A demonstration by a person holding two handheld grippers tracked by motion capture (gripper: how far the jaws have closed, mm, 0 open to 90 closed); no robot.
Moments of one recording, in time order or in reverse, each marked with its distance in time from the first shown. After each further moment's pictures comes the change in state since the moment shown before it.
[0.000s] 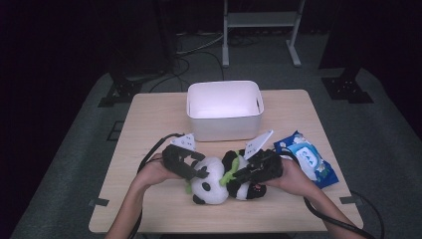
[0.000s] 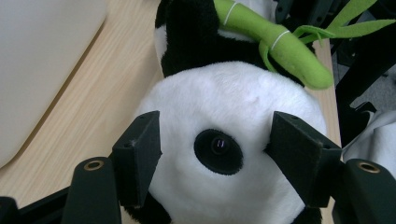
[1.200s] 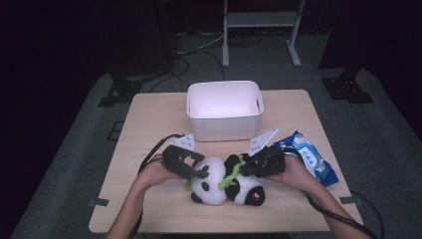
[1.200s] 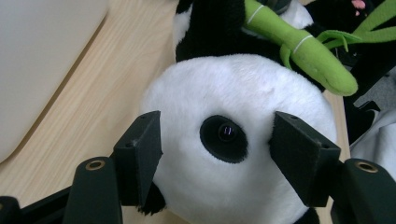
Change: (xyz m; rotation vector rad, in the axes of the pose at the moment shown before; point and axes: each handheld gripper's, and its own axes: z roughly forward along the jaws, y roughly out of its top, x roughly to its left) left arm 0.005 -0.004 0.005 0.003 -0.003 -0.003; right arm -0.014 -0.012 -0.001 -0.002 -0.073 -0.030
